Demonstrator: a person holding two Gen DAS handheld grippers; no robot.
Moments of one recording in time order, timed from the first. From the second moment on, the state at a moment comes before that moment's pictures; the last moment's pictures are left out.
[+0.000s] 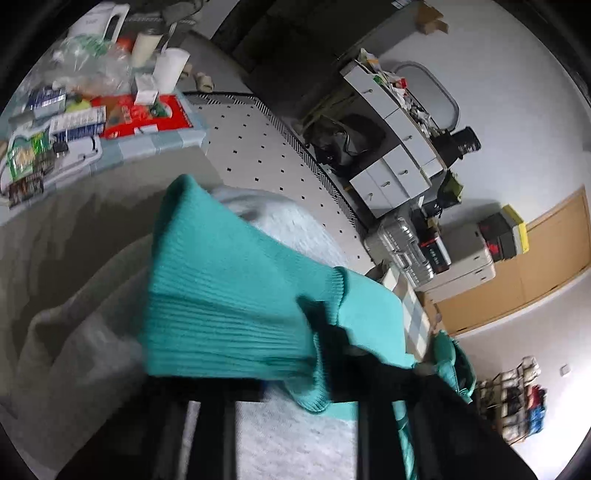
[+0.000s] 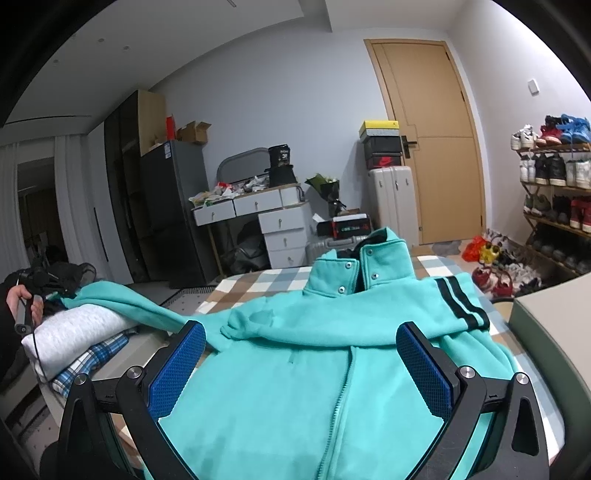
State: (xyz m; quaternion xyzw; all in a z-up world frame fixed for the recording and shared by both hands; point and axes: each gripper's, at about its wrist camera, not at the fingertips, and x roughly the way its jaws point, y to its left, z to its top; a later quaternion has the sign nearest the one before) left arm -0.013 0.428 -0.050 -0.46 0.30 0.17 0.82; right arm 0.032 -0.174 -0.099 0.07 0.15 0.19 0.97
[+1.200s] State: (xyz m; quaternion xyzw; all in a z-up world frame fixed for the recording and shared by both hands) left arm 0.268 -0.171 0.060 -0.14 0.39 -0.26 0.87; right arm 0.029 -0.360 -0.111 0.37 0.13 -0.06 0.92
